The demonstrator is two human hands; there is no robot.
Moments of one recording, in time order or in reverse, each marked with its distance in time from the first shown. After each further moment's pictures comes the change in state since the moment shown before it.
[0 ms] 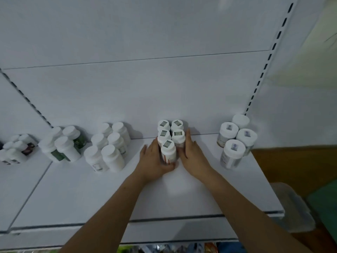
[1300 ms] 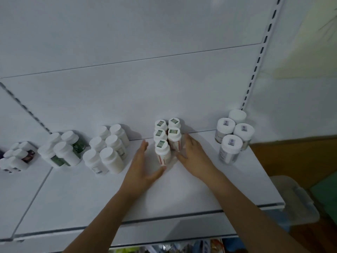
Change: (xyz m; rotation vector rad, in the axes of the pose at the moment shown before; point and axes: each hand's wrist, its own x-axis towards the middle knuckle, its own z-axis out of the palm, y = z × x) left_hand -0.052 -0.016 -0.020 -0.128 0.113 -0.023; right_hand -0.013 -0.008 -0.011 -0.144 -0.065 -0.006
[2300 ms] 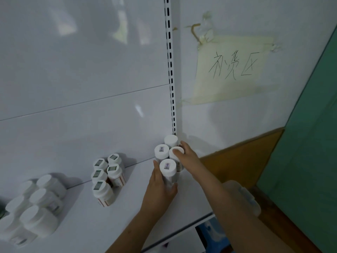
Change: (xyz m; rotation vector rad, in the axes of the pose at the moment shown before) left_hand 0.038 0.148 0.159 -0.162 -0.174 0.151; right_hand -0.028 0.093 -0.136 0.593 0.277 0.458
